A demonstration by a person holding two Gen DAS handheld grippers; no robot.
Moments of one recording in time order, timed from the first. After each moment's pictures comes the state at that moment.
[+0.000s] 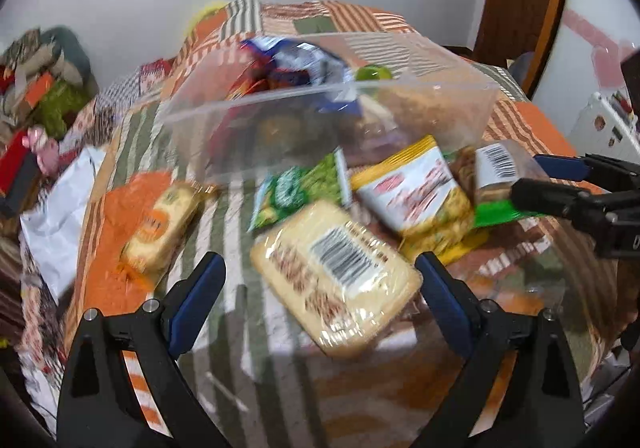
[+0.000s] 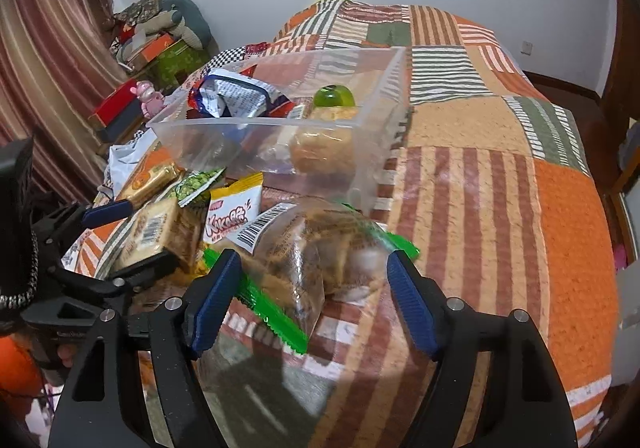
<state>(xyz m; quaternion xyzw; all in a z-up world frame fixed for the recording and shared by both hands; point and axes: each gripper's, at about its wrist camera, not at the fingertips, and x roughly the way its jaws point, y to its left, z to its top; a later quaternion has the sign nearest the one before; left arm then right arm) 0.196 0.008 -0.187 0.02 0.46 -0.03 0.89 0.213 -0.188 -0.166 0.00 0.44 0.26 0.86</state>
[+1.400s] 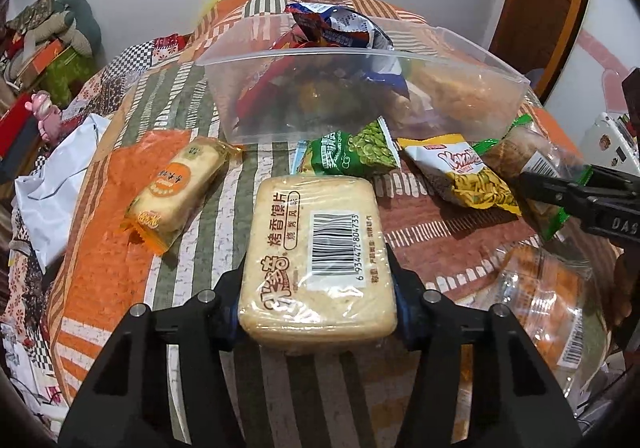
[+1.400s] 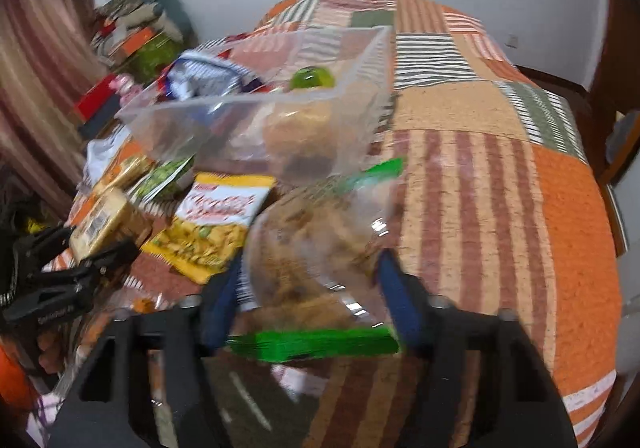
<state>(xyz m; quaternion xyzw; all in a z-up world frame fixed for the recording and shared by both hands) 0.189 0.033 -0.208 -0.02 0.46 -0.02 0.89 0.218 -0.174 -0.178 -0.03 0.45 0.23 0.86</state>
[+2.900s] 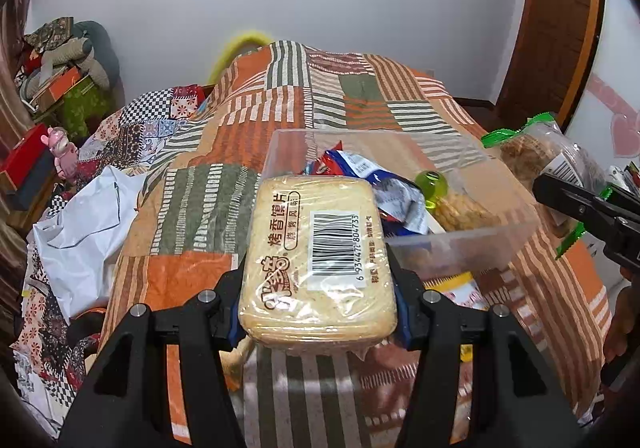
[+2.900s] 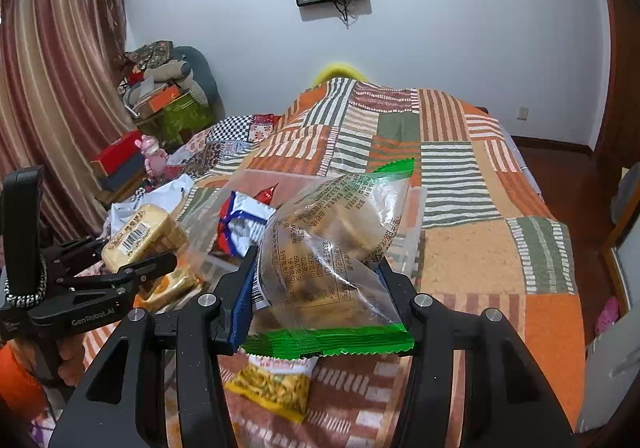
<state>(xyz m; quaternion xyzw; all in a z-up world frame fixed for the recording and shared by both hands) 0.249 0.059 -0.126 -0.02 0.39 0.01 0.92 0.250 -0.148 -0.103 0.00 0.33 0.25 0.91</state>
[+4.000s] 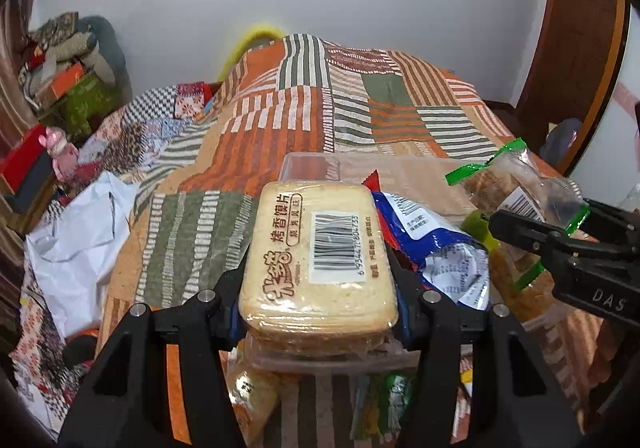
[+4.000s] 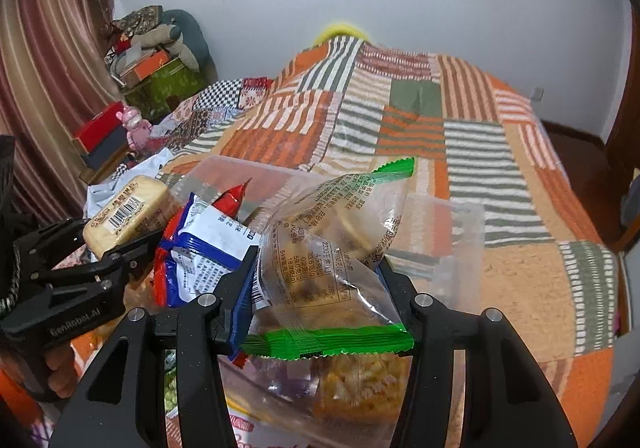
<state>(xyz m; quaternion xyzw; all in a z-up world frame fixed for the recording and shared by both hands) 0.325 0.070 -0.153 -0.02 0.40 0.03 0.92 0.325 -0.109 -0.139 -0.03 0.40 0.26 0.88</state>
